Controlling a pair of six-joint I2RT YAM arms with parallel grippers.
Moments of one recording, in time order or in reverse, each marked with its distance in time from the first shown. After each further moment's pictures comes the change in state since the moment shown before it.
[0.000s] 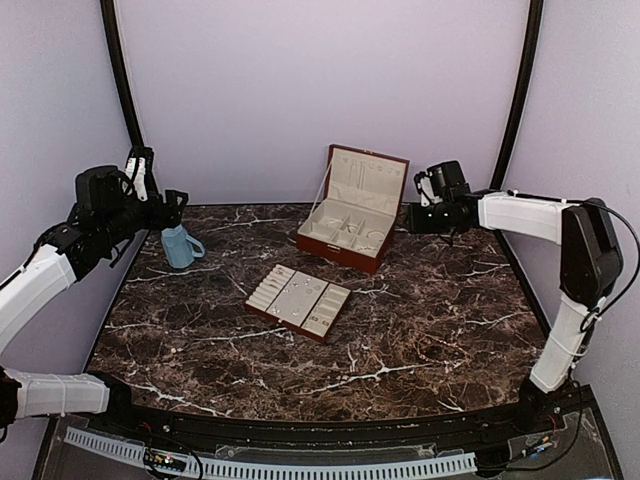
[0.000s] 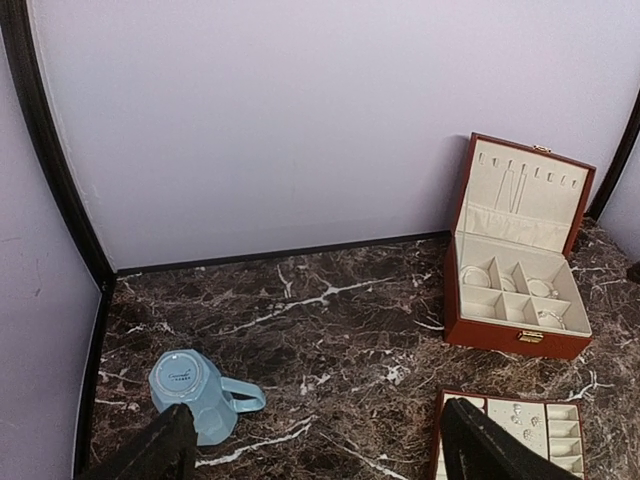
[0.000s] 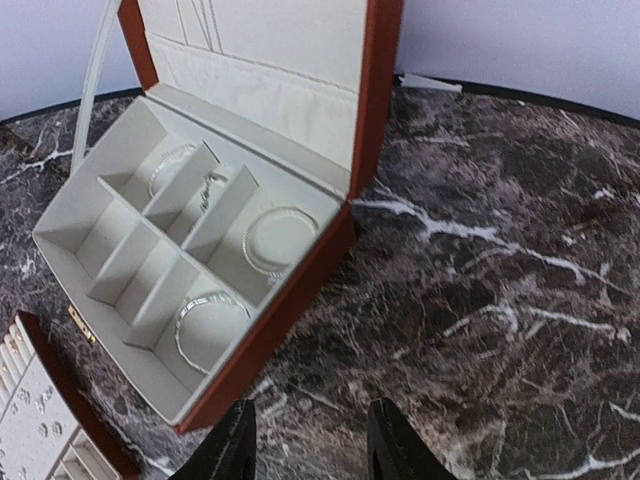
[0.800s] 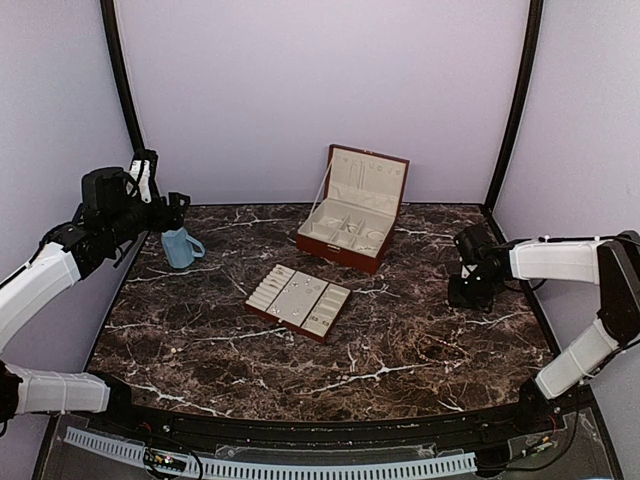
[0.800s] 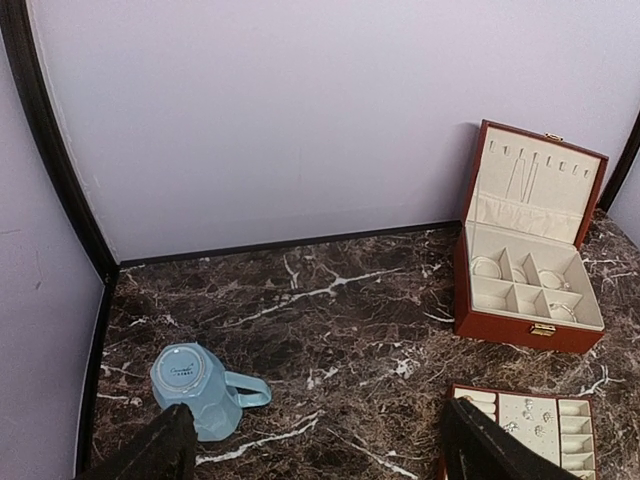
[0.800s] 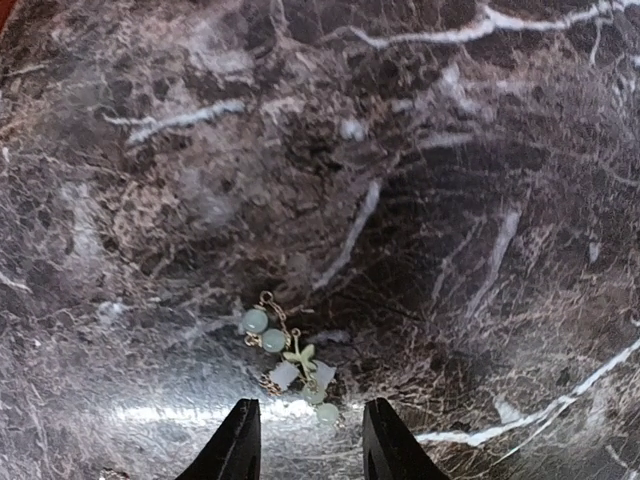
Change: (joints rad) left arm 0.000 0.031 -0.008 0.013 -0.018 0.009; right arm -0.037 -0.314 -0.539 -0.242 0.129 0.253
